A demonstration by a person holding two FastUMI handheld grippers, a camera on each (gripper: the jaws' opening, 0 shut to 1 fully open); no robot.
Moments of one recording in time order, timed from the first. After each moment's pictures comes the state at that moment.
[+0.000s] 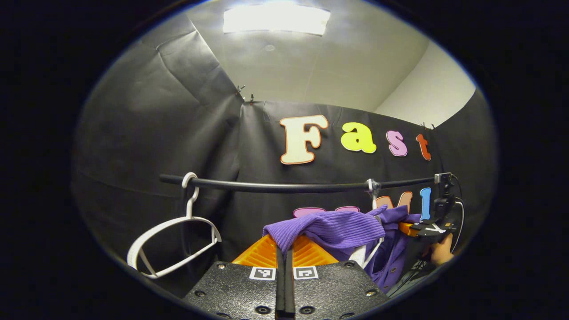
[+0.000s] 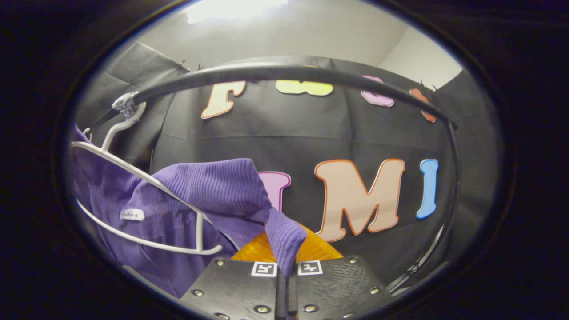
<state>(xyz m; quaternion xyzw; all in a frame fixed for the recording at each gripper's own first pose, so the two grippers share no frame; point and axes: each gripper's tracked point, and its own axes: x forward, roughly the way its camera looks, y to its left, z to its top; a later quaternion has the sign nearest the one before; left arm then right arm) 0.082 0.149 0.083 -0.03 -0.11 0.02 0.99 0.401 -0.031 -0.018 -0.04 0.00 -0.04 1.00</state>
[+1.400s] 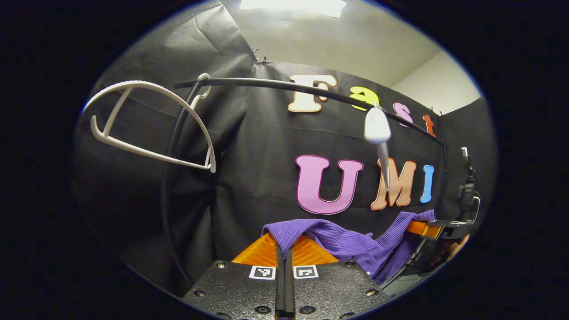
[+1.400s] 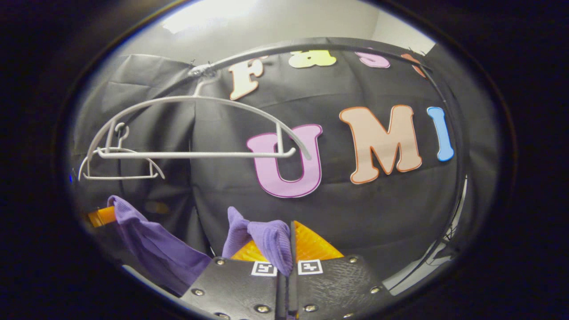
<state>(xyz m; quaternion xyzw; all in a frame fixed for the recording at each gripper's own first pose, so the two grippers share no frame) 0.070 0.114 -0.071 -0.09 -0.03 0.02 1.00 0.275 0.056 -0.116 0.04 0.05 0.03 1.00</state>
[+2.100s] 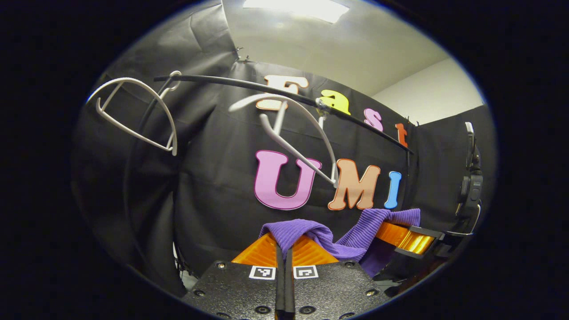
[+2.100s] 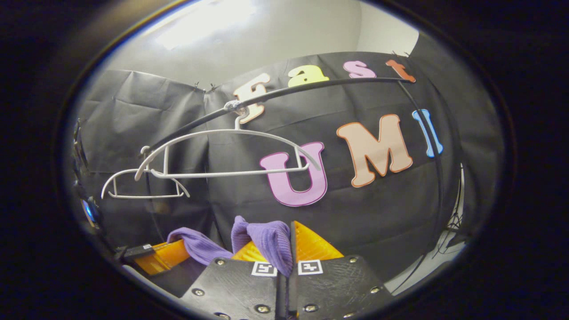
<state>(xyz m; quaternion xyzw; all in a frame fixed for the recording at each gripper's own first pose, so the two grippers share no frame) 0.057 -0.005 -0.087 -0.11 -0.04 -0.06 0.99 0.184 0.079 -0.096 0.09 -0.01 0.02 1.00</state>
